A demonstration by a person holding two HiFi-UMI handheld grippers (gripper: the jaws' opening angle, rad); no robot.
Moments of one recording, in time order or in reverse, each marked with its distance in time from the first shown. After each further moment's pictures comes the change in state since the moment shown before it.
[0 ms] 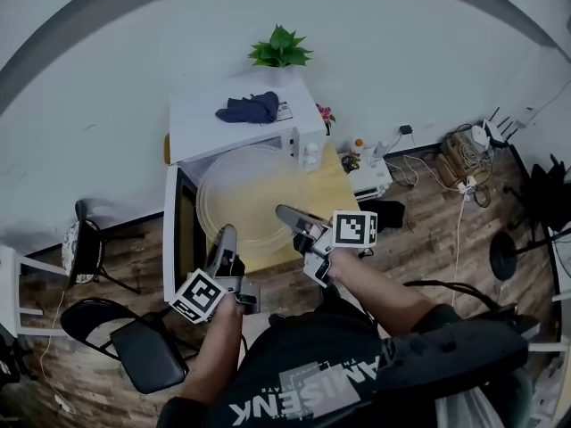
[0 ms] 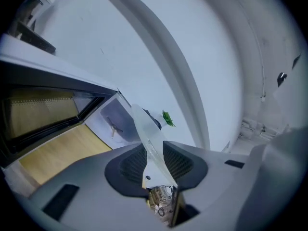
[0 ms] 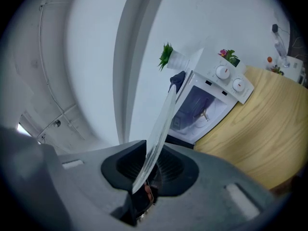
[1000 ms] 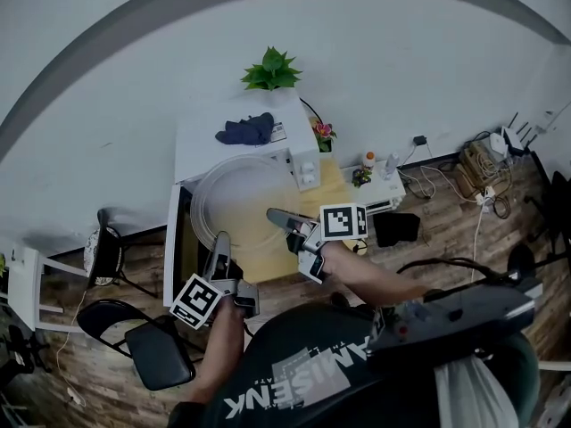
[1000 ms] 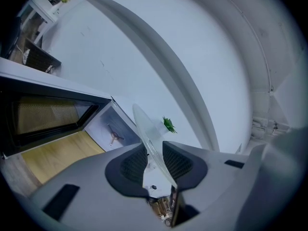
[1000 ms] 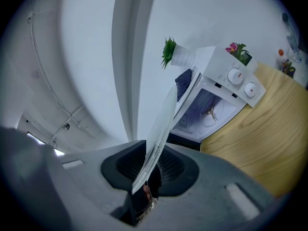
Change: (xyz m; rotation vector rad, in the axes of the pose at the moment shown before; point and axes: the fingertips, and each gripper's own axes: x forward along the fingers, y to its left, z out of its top) left arm 0.013 -0.044 0.006 0.028 -0.112 0.105; right arm -0.001 0.018 0.040 0.048 0.105 0.147
